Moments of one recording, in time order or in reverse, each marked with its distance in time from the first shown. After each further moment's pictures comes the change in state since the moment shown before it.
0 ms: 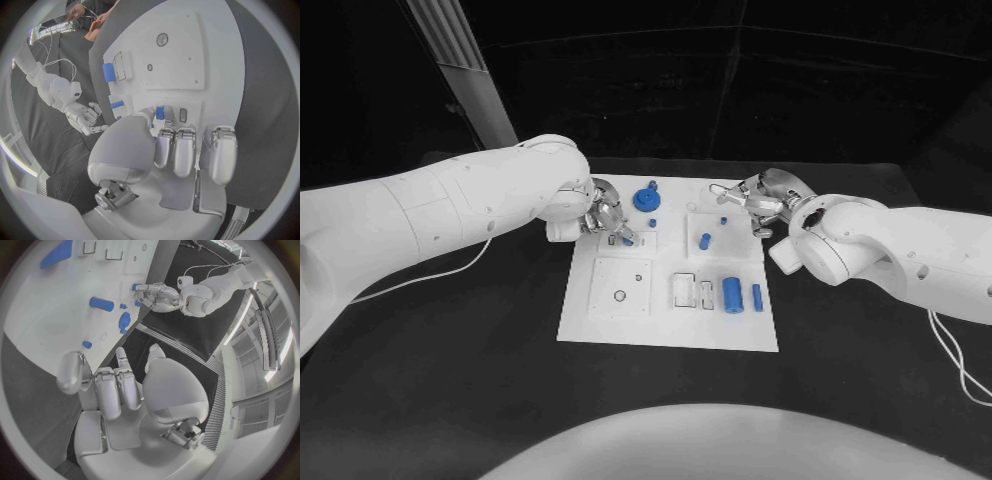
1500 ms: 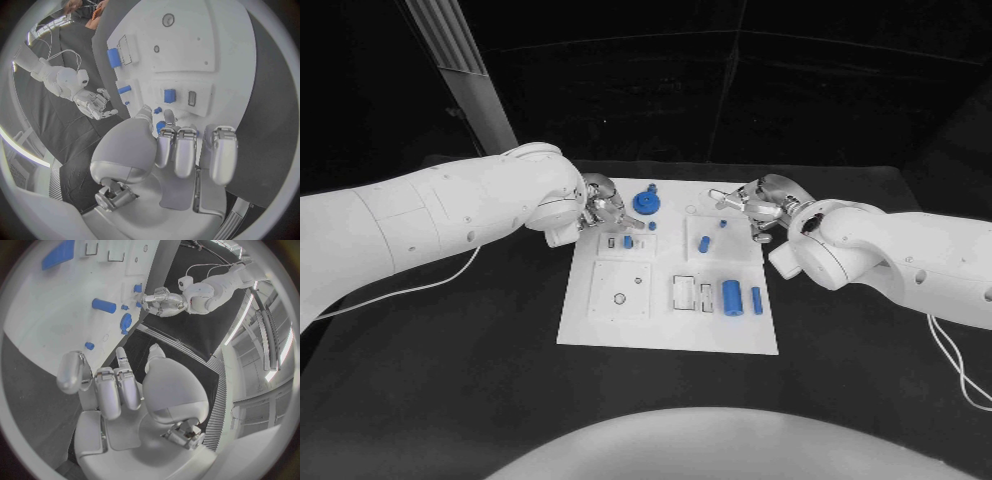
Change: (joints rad) left arm 0.006 -0.069 -0.001 0.088 -0.001 -0.193 0.093; left_hand -0.036 0.092 -0.249 -0.003 -0.165 -0.107 0.014 0.119 0.120 -0.002 0.012 0.000 0.000 0.000 0.014 0.000 0.000 0.000 -0.003 0.018 0.000 0.000; right arm -0.007 0.000 0.000 -0.002 0.000 0.000 -0.001; right_hand 0.000 0.000 0.000 0.000 0.000 0.000 0.000 0.005 0.000 0.000 0.000 0.000 0.000 0.000 0.000 0.000 0.000 0.000 0.000 0.000 -0.004 0.000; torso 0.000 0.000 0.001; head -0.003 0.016
